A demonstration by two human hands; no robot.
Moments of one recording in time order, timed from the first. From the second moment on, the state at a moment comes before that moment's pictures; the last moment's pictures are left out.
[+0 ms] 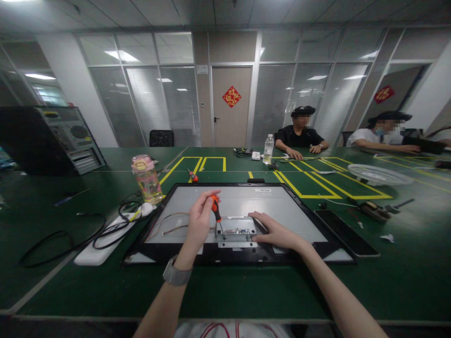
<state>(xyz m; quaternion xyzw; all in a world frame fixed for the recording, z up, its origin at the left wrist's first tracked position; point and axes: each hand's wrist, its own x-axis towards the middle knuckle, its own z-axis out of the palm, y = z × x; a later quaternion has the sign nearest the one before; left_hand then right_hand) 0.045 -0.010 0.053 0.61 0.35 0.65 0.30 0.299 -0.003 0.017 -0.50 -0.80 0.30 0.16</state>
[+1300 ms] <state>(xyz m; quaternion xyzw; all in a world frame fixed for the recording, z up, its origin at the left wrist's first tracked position) 0.045 -0.008 0.054 0.60 0.36 0.67 0.24 0.300 0.000 0.014 -0.50 -0.80 0.30 0.15</state>
